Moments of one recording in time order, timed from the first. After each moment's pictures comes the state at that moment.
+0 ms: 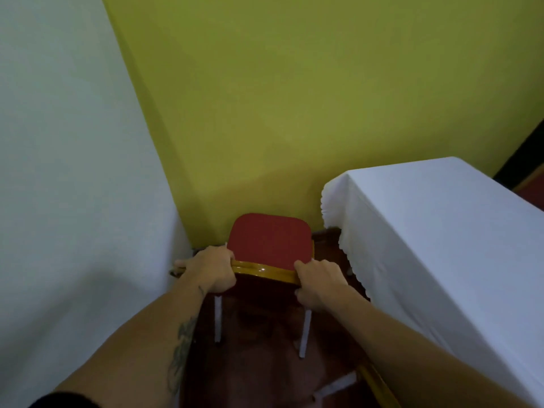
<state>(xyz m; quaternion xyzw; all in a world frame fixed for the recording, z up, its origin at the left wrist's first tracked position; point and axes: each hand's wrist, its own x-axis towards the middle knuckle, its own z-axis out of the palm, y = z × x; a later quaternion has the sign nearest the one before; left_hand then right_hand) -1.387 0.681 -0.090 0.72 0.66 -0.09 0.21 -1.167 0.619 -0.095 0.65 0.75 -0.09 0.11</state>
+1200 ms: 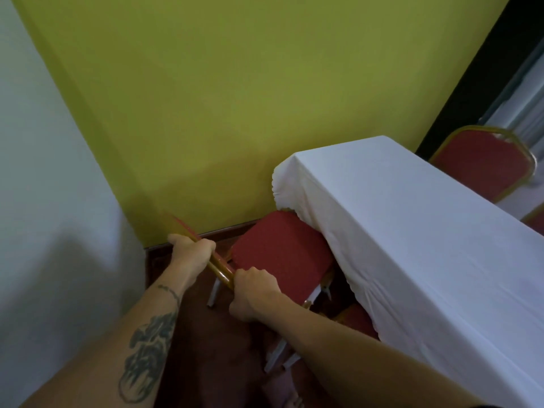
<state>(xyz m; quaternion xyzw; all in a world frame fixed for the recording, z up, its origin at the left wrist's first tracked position) -1.342 0.641 -0.104 0.45 0.70 0.31 0.46 -1.231 0.550 -0.094 0.71 0.66 -0.23 0.05</state>
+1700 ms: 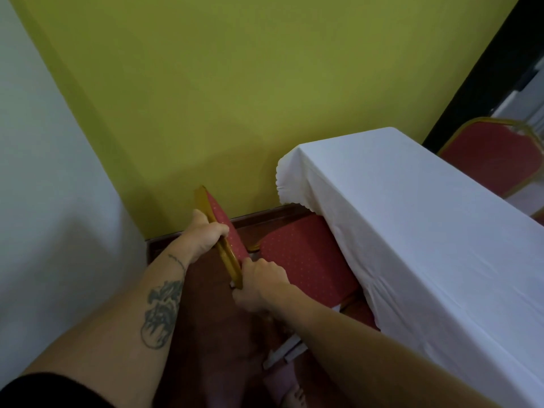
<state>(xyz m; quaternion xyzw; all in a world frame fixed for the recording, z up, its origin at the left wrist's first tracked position) -1.334 0.685 -0.095 0.54 0.63 0.20 0.51 -1.221 0.569 -0.097 0.72 0.65 -0.25 0.04</state>
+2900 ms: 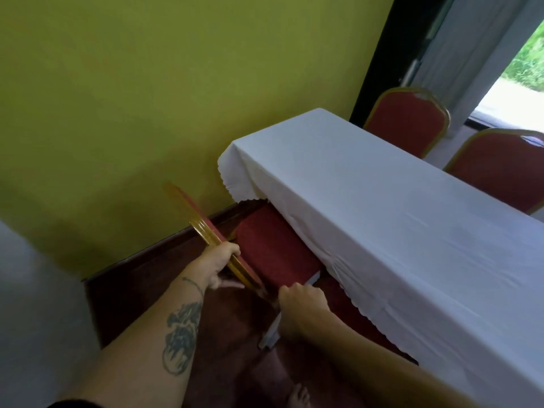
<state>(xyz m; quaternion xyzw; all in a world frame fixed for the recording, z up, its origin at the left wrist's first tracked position) -1.214 0.682 -0.145 0.40 0.57 0.04 0.72 -1.118 0.505 -0.112 0.80 0.52 -0.25 0.15</state>
